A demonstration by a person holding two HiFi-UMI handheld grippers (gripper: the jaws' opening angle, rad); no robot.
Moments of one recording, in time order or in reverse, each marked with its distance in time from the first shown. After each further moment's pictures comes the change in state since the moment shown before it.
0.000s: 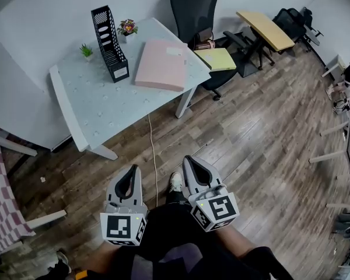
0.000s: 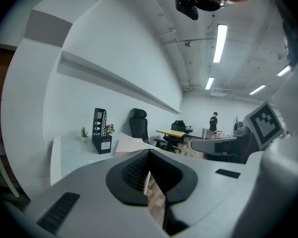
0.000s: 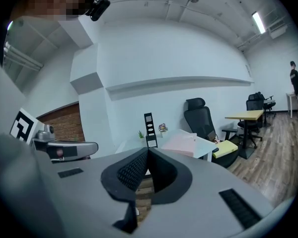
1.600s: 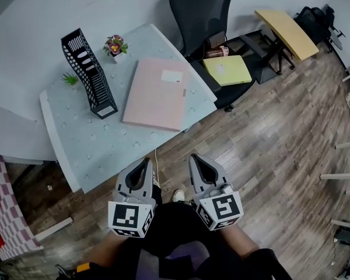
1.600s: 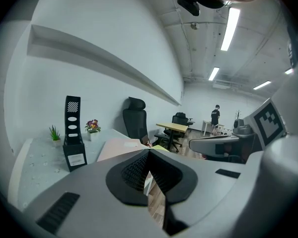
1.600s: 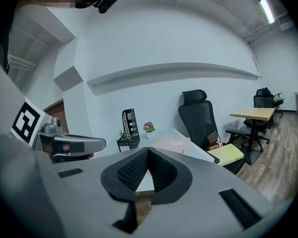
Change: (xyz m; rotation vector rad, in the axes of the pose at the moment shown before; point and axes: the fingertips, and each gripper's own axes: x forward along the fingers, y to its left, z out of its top) left arm 0.274 0.008 0.044 0.012 0.114 -0.024; right arm 0.182 -0.185 0.049 -0.007 0.090 0.037
